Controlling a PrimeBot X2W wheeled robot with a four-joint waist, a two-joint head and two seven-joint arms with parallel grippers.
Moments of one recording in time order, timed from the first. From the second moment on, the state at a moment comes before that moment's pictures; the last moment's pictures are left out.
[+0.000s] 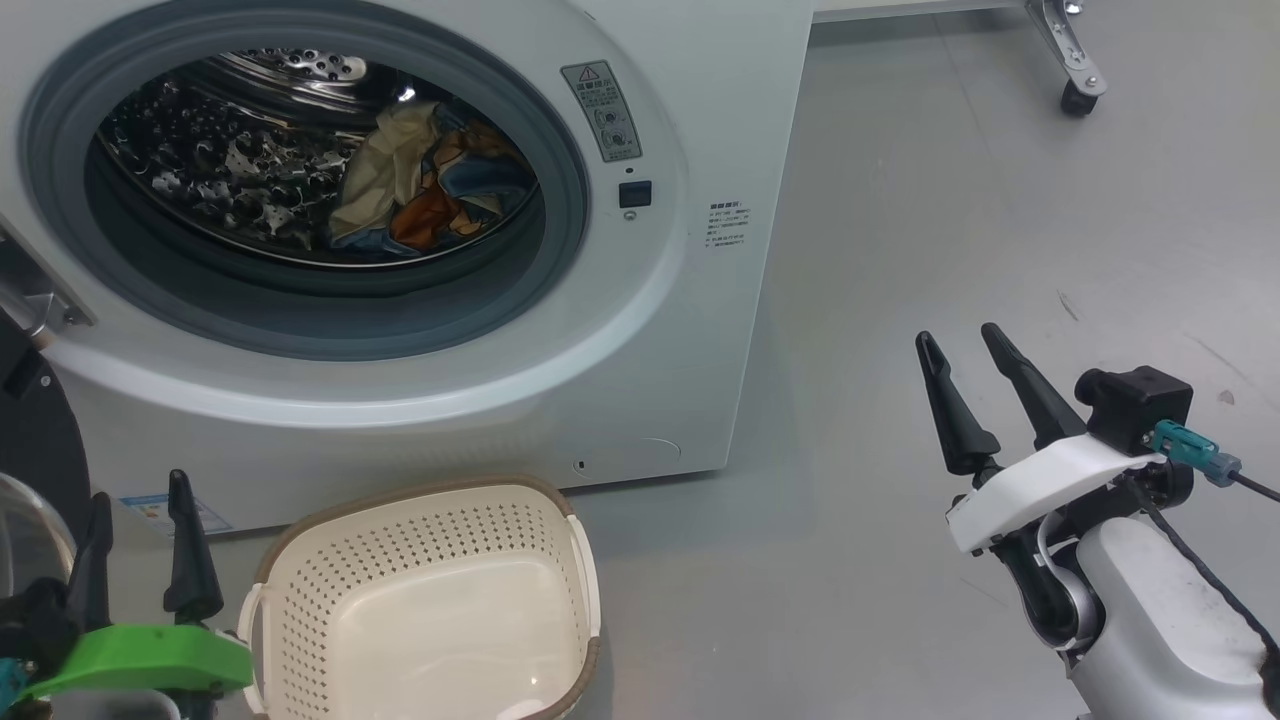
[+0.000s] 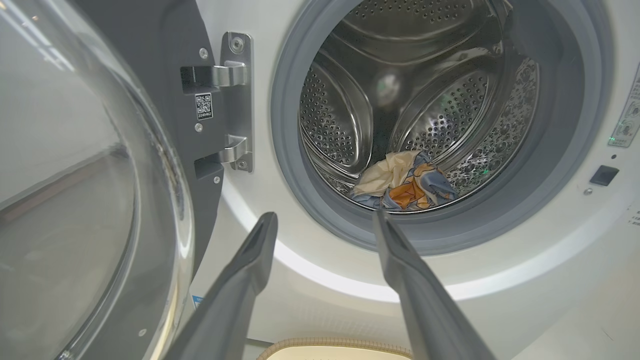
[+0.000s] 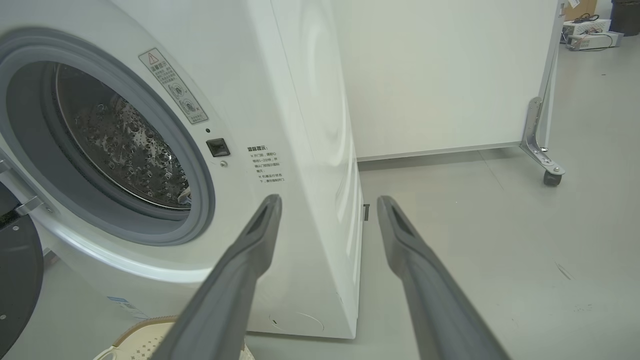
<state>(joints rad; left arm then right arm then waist) -0.16 0.12 0.02 0.29 -0.34 -0.11 -0.25 -0.33 -0.27 0.44 0.36 0.64 0.12 -0.25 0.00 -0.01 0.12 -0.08</state>
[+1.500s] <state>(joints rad) -0.06 0.10 0.04 0.15 -0.33 -0.11 -0.25 -0.33 -0.29 0.45 0.34 0.66 0.12 -0.25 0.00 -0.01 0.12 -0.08</state>
